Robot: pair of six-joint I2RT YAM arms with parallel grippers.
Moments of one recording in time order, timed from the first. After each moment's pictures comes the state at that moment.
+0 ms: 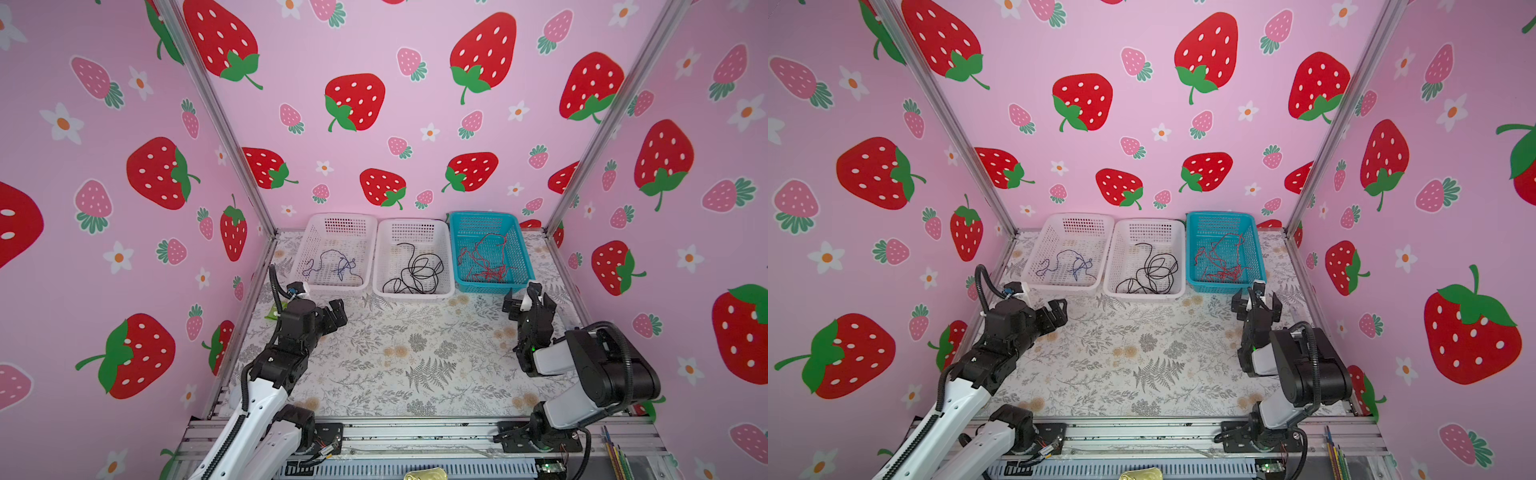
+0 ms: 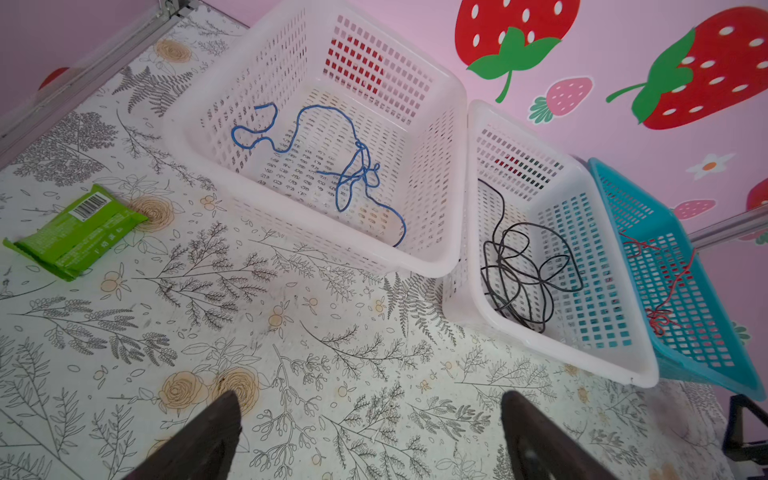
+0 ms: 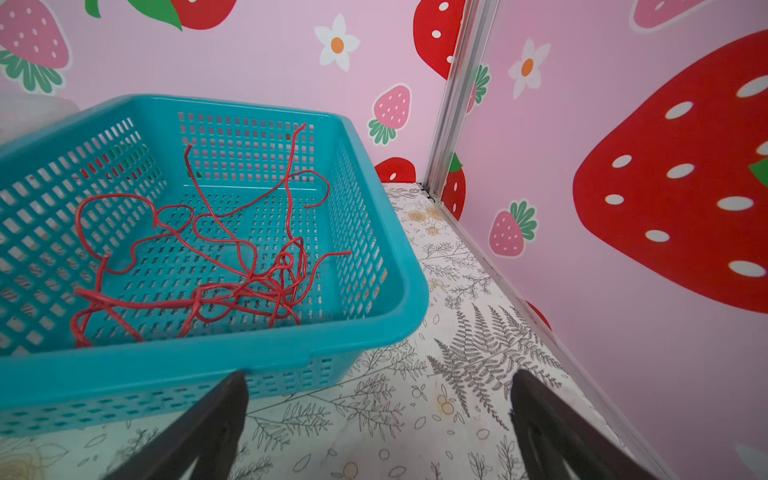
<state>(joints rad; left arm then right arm) -0.25 0.73 0.61 -0.43 -0.14 -0.55 0.17 1.58 0.24 1.22 0.36 -0.10</state>
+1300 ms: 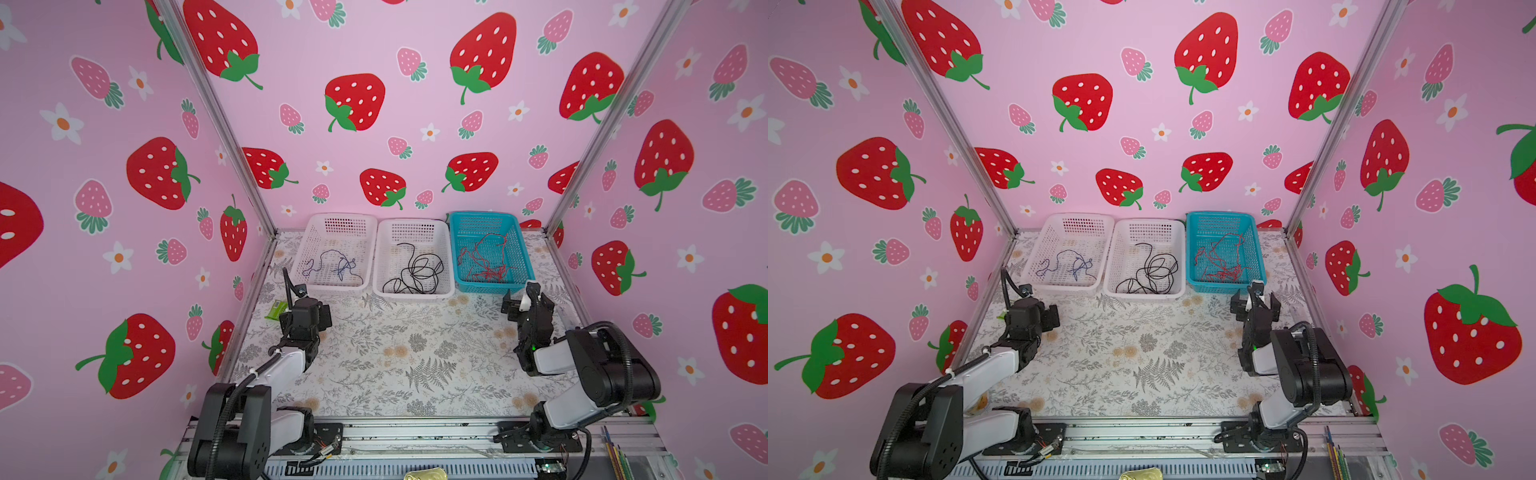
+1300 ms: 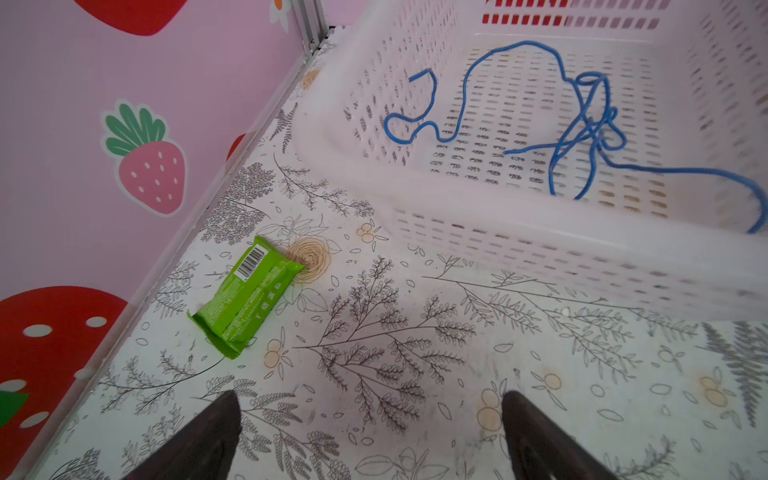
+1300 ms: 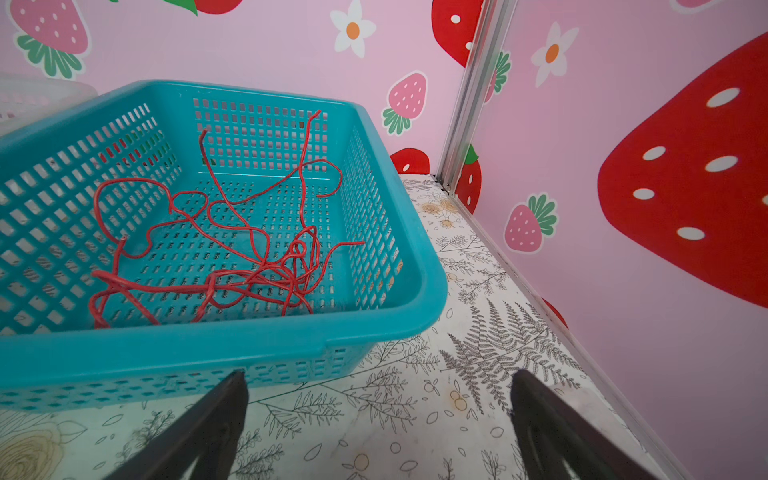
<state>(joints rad) -0.06 1.25 0.40 0.23 -0.37 -0.09 0.16 1.58 0.24 1.18 0.33 -0.10</state>
